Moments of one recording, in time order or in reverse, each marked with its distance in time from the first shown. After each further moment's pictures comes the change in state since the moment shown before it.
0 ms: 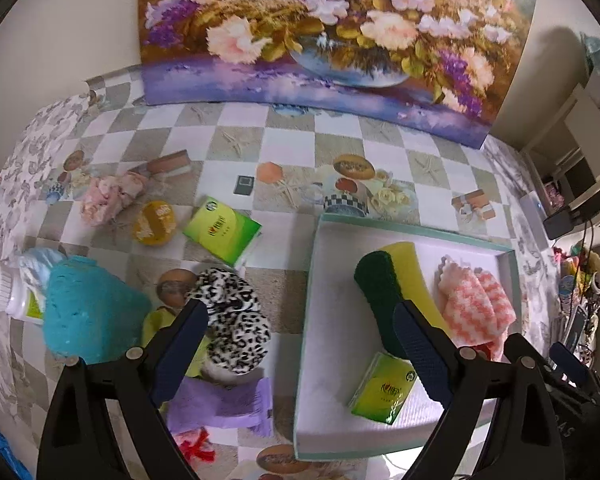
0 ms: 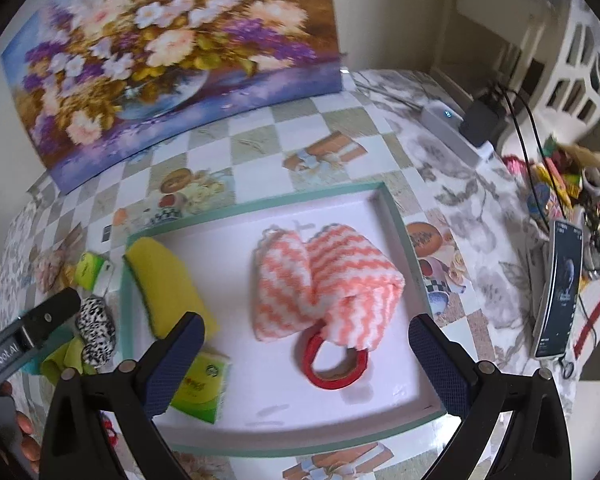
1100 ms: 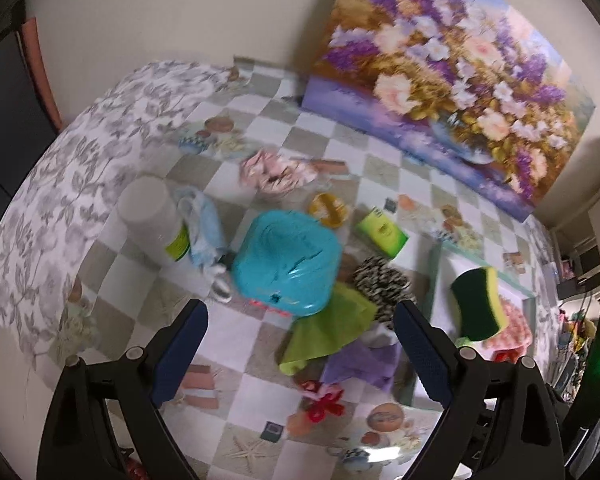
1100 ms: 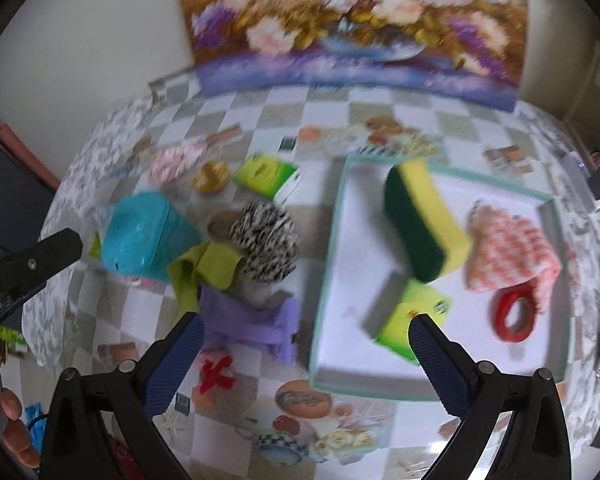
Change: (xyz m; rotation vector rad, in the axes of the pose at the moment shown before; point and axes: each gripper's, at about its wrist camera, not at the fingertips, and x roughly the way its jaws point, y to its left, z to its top) left arm -0.071 0.156 -0.062 -0.270 -0.094 0.059; right arm -0.015 0.172 -0.078 -0.313 0.083 0.205
